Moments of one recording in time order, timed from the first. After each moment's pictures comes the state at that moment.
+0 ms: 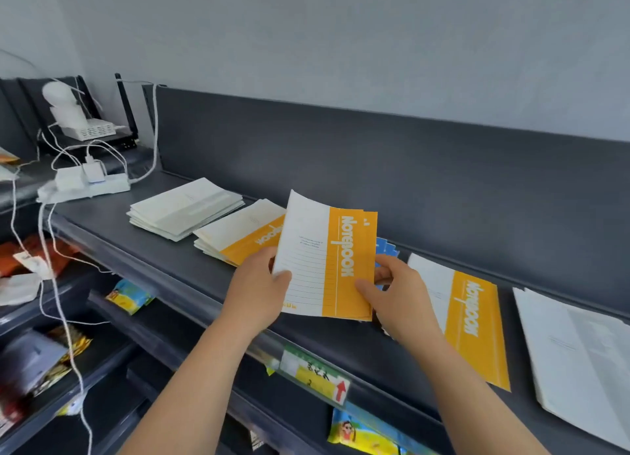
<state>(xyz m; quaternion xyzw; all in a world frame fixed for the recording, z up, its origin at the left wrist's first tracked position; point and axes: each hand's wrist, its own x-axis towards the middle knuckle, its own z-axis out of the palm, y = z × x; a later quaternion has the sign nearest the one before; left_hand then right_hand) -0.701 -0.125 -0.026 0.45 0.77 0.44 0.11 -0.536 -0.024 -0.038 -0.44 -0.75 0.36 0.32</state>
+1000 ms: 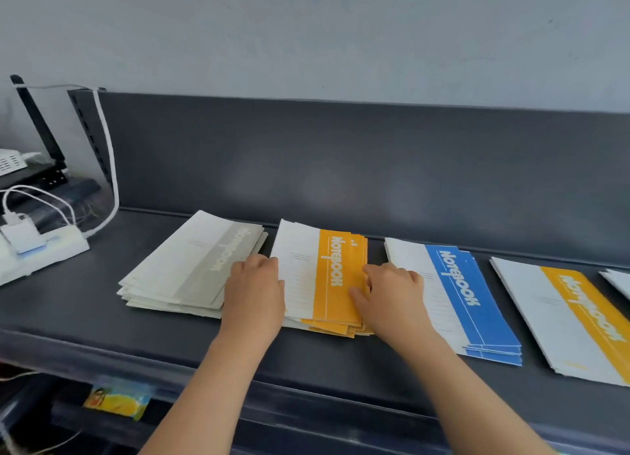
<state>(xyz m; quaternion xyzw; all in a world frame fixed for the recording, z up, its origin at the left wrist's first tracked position) -0.926 -0.070 -0.046 0.57 0.79 0.21 -0.01 -0.753 -0.018 -0.047 -0.60 -0.78 0.06 0.15</state>
